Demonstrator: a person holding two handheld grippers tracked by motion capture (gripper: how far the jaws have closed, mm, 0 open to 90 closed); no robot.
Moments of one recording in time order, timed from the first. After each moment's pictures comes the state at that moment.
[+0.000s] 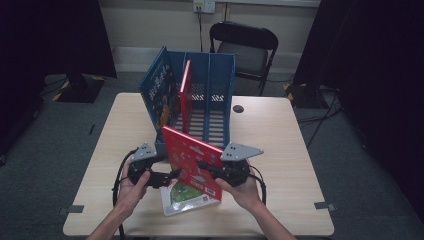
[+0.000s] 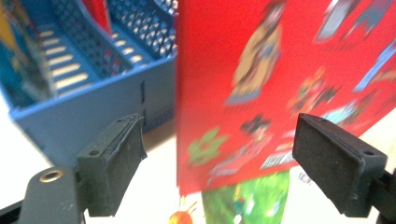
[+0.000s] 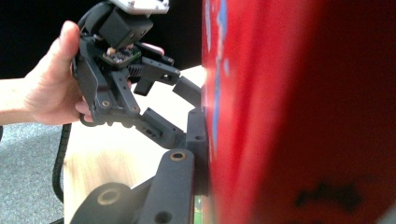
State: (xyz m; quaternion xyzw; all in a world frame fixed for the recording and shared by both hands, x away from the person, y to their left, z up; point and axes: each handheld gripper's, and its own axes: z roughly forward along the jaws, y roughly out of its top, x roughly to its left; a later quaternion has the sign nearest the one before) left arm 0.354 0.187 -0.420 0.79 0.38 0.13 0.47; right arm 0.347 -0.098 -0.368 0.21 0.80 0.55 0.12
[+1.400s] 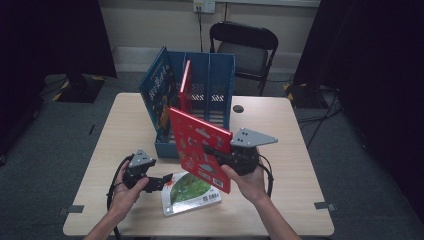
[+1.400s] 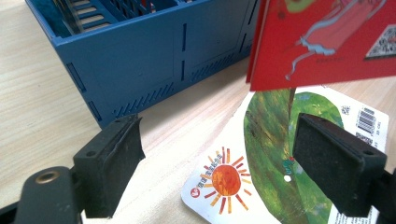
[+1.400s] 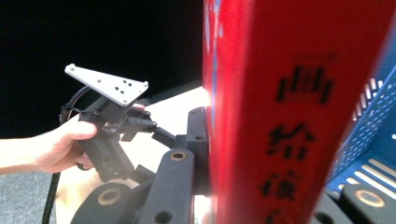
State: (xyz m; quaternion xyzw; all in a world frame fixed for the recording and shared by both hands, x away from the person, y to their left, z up) left arm 0.355 0.201 -0.444 0.80 0.39 0.14 0.43; right arm 0.350 -0.109 -0.323 0.25 0.76 0.58 0.15
